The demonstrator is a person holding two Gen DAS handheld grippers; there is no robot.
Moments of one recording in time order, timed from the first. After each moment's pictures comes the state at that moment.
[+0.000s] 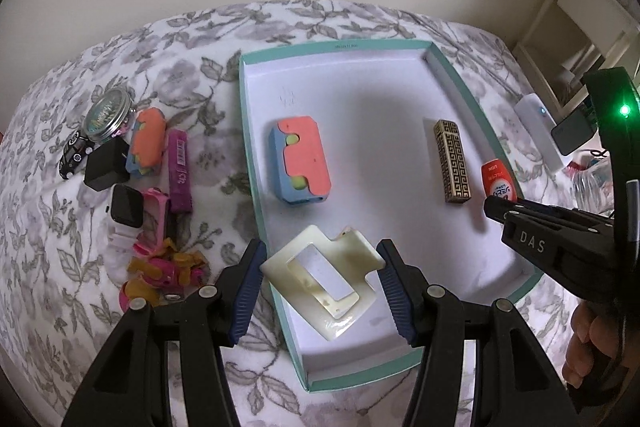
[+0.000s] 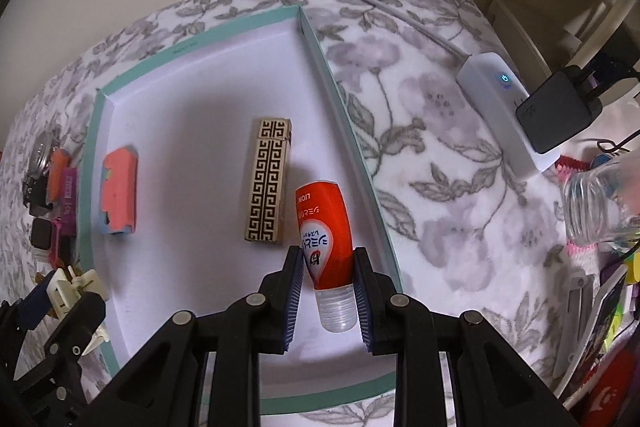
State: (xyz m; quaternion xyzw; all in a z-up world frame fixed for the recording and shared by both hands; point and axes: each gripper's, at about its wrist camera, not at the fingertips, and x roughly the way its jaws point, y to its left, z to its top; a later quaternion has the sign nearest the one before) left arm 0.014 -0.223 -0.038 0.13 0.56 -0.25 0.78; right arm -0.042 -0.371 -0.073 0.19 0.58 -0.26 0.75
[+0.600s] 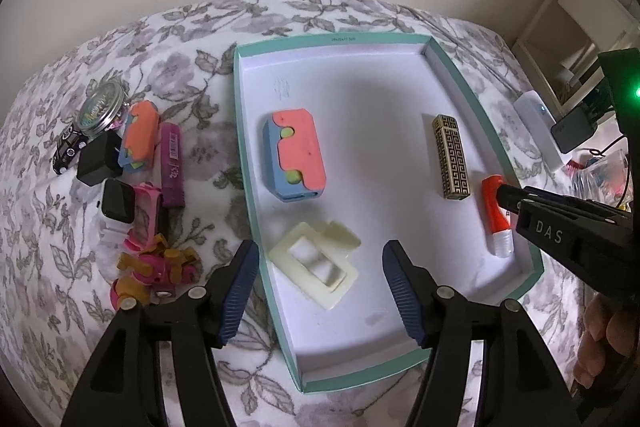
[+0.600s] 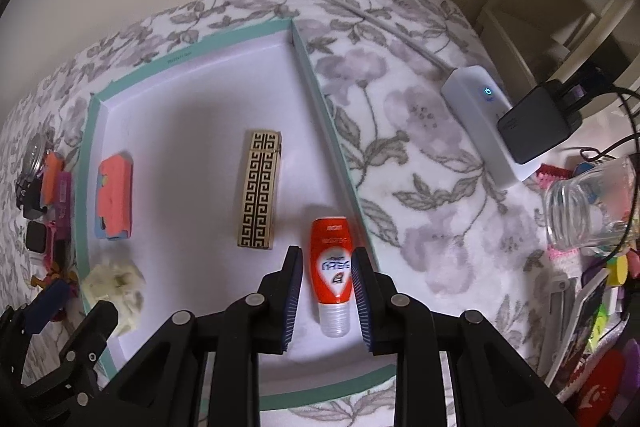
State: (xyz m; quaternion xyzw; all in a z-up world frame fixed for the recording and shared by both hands) left arm 0.015 -0.224 -0.042 0.13 0.57 -0.25 0.77; right arm -0.038 -0.372 -0.060 0.17 0.58 -0.28 0.74
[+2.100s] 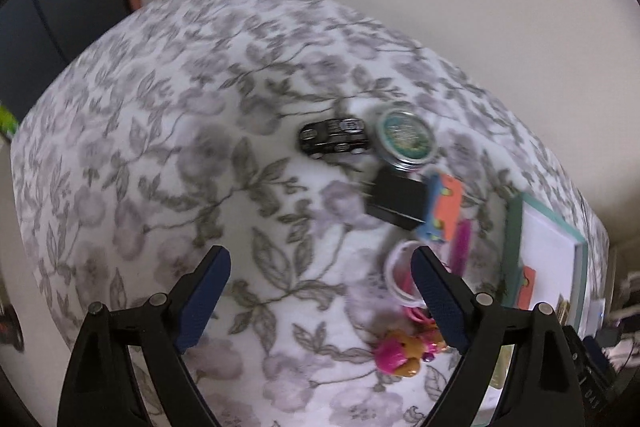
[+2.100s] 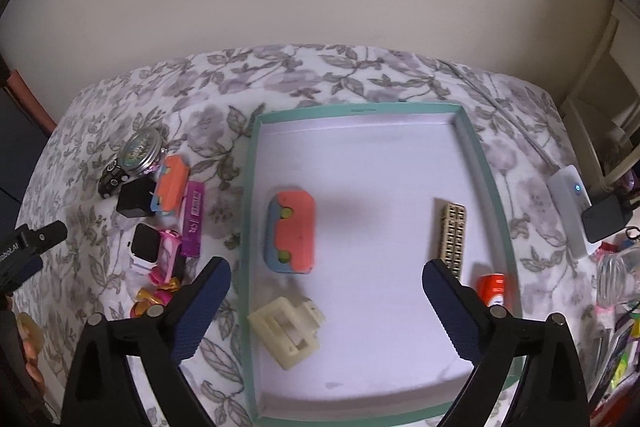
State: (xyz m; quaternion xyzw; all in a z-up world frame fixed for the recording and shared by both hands) left arm 0.117 0.005 -0.014 -0.07 0.57 0.01 0.82; right arm 0.033 -0.265 -0.022 0.13 0.52 -0.18 0.82
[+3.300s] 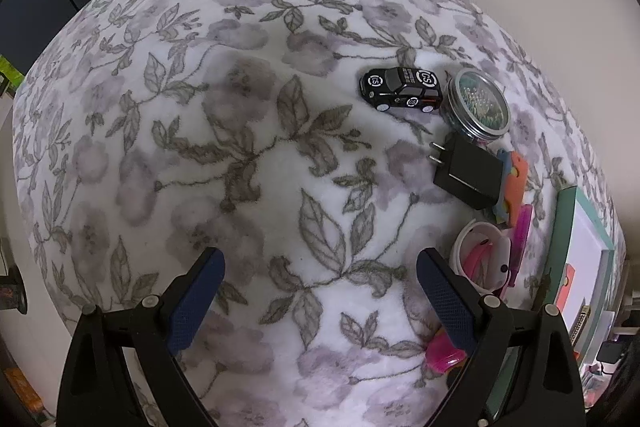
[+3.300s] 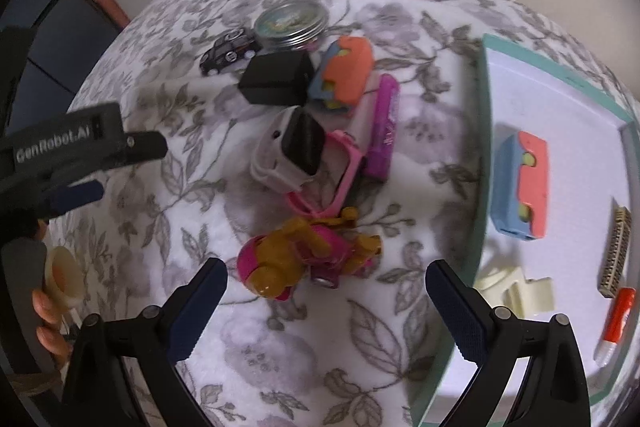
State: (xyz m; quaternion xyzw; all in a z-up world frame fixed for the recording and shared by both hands) left arm 0.126 0.033 -0.060 -0.09 0.63 0.05 0.77; right arm 0.076 -0.140 -0.086 0.09 0.61 0.01 0.79
